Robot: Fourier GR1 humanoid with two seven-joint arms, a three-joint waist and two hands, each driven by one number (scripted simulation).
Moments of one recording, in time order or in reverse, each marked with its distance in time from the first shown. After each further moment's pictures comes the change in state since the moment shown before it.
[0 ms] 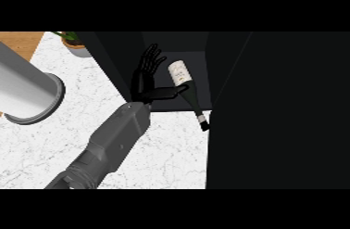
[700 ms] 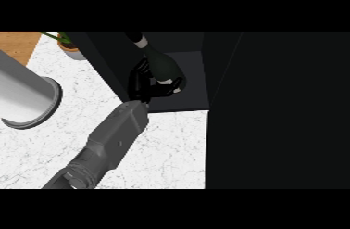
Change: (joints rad) left arm -0.027 0.000 0.029 0.071 0.057 0.043 0.086; right arm -0.008 0.007 0.018 0.003 -0.020 0.005 0.012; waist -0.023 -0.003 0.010
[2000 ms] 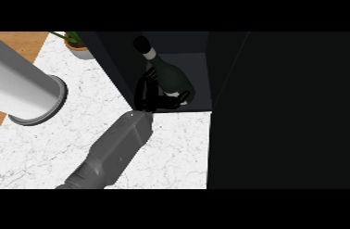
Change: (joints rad) left arm 0.143 0.002 -0.068 -0.249 -0.067 0.009 0.060; right arm 0.037 -0.003 -0.026 -0.004 -0.014 0.004 -0.015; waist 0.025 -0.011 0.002
